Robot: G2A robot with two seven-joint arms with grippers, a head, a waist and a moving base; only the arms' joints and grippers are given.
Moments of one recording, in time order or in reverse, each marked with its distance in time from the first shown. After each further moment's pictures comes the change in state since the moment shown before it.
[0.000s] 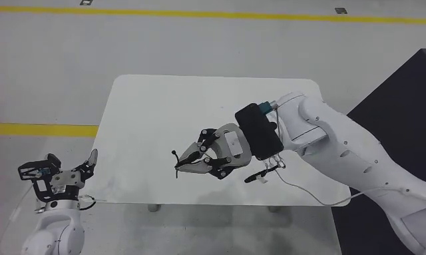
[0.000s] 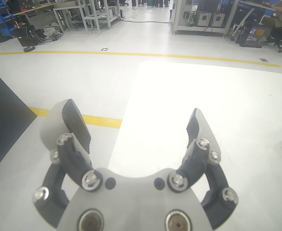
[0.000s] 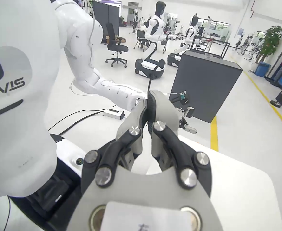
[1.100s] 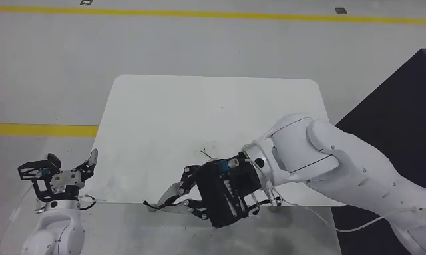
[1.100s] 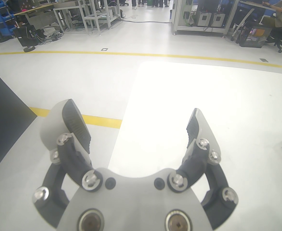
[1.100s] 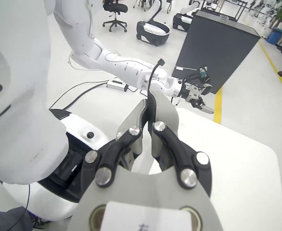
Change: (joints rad) left arm 0.000 0.000 0.000 0.000 0.000 0.000 0.000; right arm -0.042 0.016 0.052 -0.309 0.050 0.309 0.412
